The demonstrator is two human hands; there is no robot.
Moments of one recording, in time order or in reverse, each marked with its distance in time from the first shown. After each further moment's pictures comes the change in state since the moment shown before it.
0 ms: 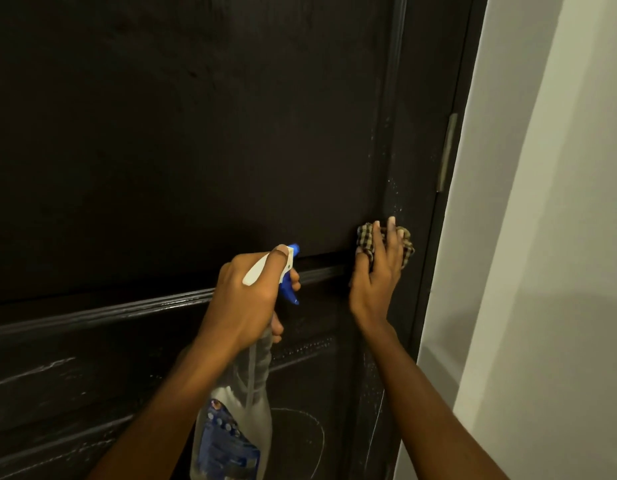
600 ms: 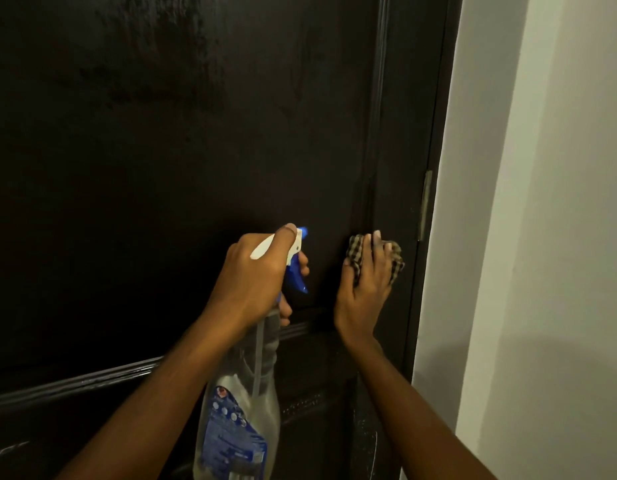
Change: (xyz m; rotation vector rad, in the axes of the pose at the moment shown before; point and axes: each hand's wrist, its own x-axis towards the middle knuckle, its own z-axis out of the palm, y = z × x) left_hand 0.057 0.059 -0.001 -0.101 -0.055 0.096; right_hand 0.046 -0.025 0.013 -0.082 0.088 -0.112
